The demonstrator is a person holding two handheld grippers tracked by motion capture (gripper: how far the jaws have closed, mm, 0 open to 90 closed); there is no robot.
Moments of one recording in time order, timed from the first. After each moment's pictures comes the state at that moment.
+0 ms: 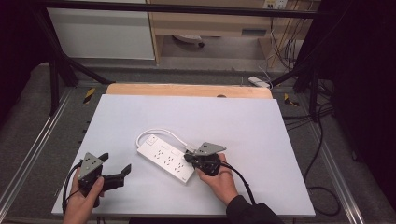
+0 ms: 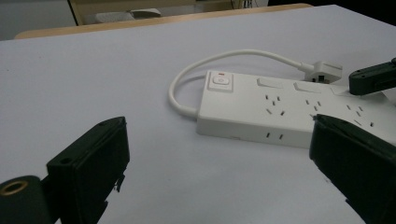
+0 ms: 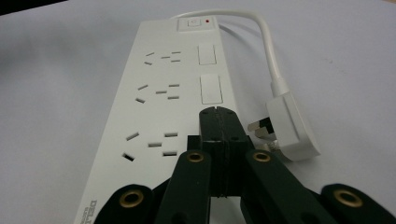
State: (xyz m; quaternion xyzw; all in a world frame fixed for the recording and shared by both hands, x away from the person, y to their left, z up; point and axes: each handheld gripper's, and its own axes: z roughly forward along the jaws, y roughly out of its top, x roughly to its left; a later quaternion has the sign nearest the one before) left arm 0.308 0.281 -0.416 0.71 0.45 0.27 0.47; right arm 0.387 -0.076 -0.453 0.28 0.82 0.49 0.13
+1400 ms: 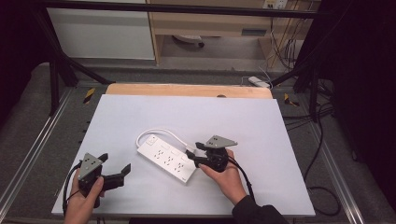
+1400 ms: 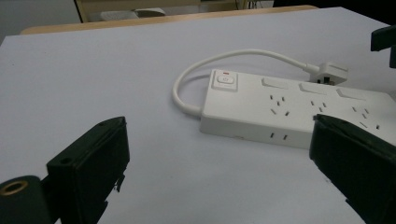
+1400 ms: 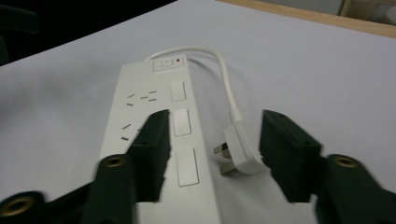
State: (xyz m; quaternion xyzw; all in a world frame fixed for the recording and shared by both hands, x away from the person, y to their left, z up) left arm 0.309 0.281 -0.419 0.71 0.46 0.27 0.47; right arm 0.389 -0.094 -0.424 0.33 0.78 0.51 0.15
